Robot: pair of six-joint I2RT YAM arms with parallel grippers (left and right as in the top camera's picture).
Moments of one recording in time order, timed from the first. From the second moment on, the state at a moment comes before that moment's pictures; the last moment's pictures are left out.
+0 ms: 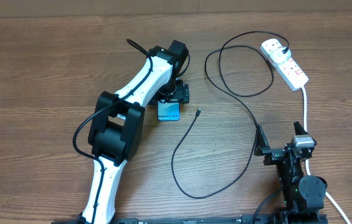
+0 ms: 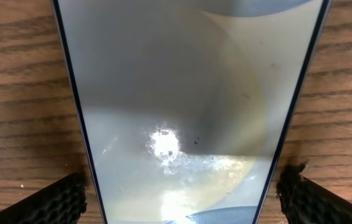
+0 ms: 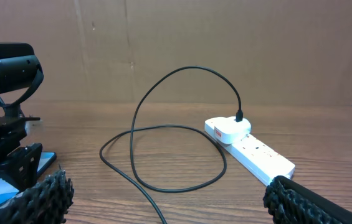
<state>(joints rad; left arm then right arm) -0.44 2.35 1.89 -1.13 0.00 -0.49 0.04 0.01 0.02 -0.04 -0.04 0.01</state>
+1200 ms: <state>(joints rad) -0.43 2.35 1.89 -1.13 0.00 -0.49 0.04 0.01 0.02 -0.04 -0.04 0.01</state>
